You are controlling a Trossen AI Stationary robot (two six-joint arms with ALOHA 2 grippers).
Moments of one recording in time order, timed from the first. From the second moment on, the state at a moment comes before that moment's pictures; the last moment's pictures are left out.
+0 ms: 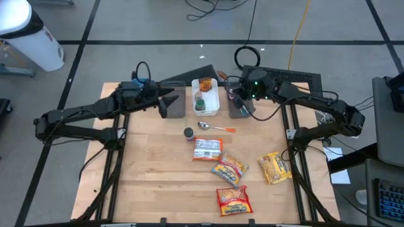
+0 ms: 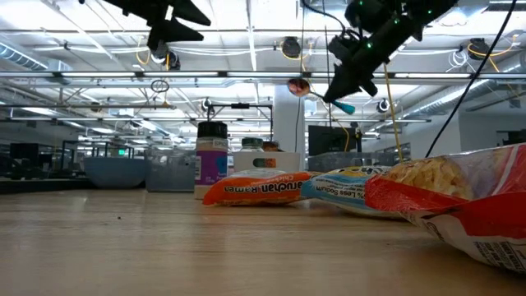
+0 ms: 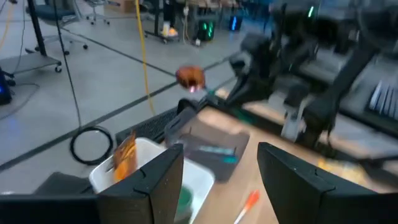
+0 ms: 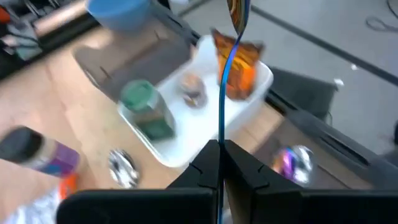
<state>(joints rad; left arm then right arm) 0.29 0.96 0.85 -0.07 -0.15 -0.23 -0.55 1.27 1.00 -0.34 -0.02 0.20</state>
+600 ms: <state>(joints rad) 0.29 1.09 0.85 0.10 -0.09 -0.41 -0.74 1.27 0.80 -0.27 -0.18 0.19</state>
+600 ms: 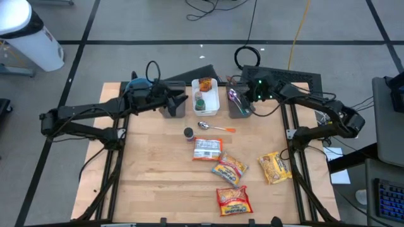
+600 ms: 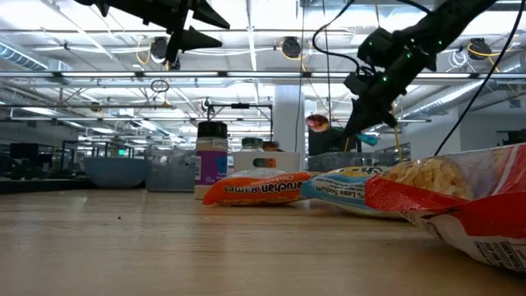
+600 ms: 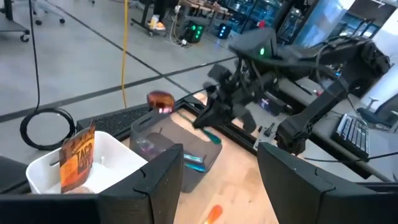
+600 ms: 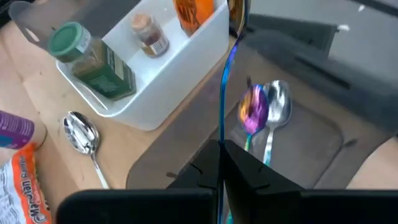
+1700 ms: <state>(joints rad) 0.33 1.09 0.85 0.11 -0.05 -0.45 -0.73 1.46 0.60 0.04 -0.18 0.32</state>
